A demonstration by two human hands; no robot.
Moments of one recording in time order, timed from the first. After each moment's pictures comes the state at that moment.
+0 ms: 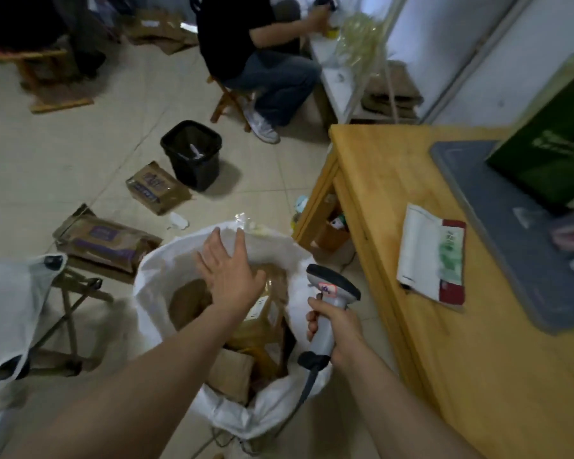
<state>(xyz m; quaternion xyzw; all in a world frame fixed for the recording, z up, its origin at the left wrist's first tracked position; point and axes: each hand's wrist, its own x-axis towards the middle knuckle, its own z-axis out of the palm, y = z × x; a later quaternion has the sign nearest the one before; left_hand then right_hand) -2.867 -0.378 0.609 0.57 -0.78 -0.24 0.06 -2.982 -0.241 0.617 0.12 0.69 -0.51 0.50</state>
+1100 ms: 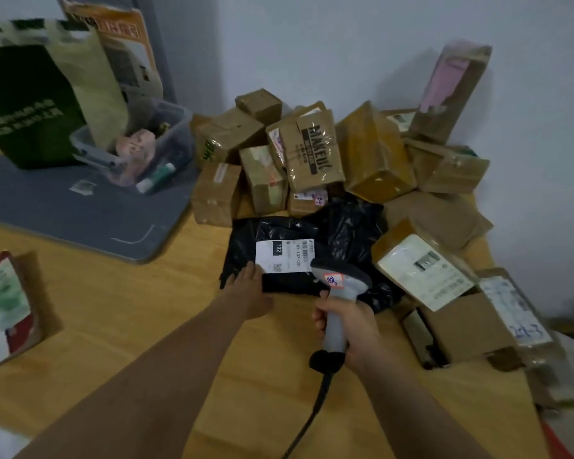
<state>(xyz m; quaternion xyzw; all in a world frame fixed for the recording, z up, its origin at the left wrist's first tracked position) -3.247 0.135 0.634 -0.09 -0.96 -0.07 -0.26 -3.154 0.299 0.714 0.36 0.56 -0.74 0.11</state>
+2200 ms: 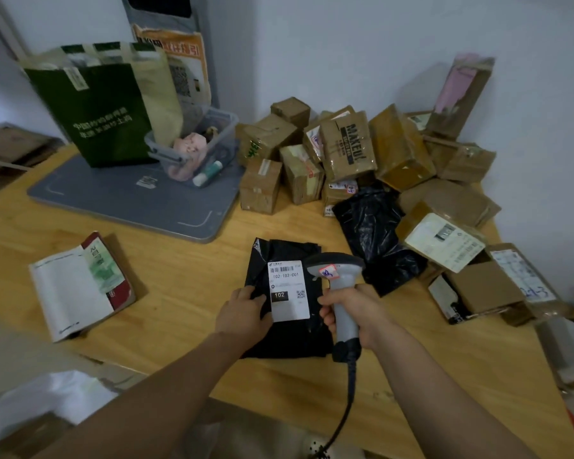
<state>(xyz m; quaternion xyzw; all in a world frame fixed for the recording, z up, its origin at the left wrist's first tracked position) -3.121 0.018 0.643 -0.11 -0.98 -0.14 -0.12 -3.091 0.210 0.749 0.31 0.66 -0.65 0.19</state>
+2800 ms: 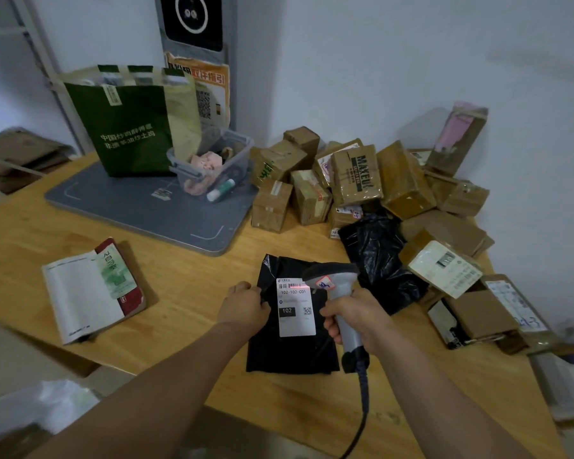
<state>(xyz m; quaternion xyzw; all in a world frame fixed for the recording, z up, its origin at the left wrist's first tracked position) -3.144 0.001 0.668 -0.02 -0.97 -0.23 -0.10 -3.095 0.183 0.777 0.27 0.77 -0.55 0.20</state>
